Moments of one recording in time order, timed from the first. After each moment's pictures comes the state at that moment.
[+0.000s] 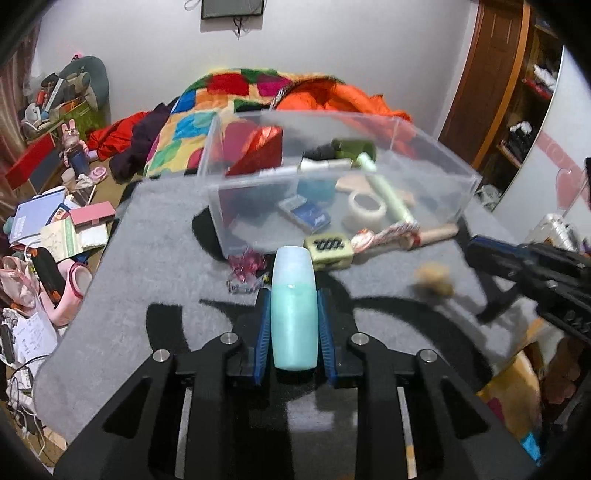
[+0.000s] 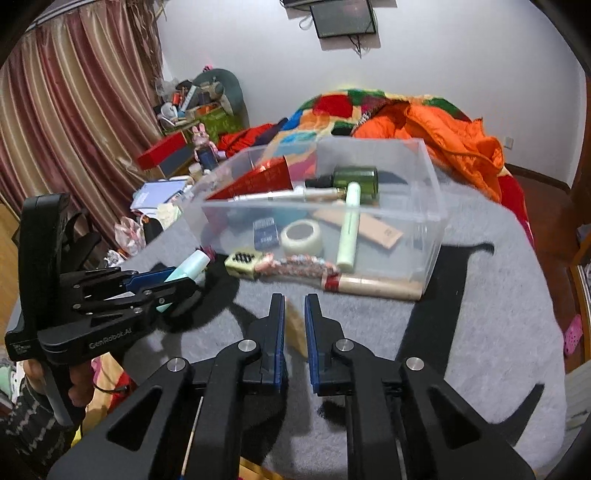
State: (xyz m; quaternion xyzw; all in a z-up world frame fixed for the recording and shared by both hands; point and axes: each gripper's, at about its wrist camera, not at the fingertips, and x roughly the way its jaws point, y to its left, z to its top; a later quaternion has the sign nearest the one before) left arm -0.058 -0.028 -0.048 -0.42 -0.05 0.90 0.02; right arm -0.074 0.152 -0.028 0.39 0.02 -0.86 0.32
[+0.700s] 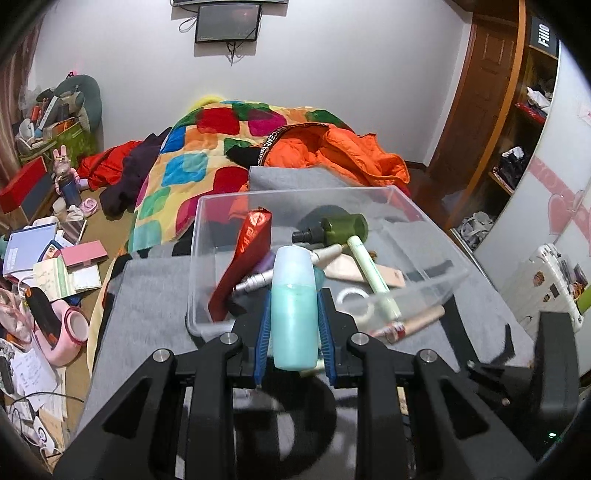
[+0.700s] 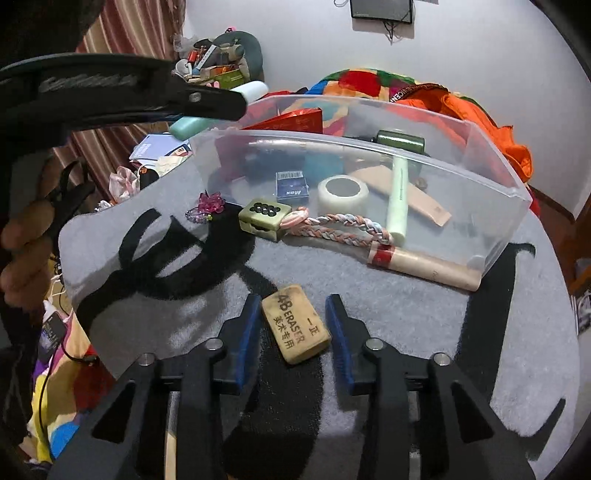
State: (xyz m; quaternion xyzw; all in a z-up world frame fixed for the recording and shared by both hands) left arm -0.119 -0.032 0.000 -0.39 -0.06 0.92 0.03; right arm -0.064 0.111 -0.071 0.42 0.10 -0.84 0.33
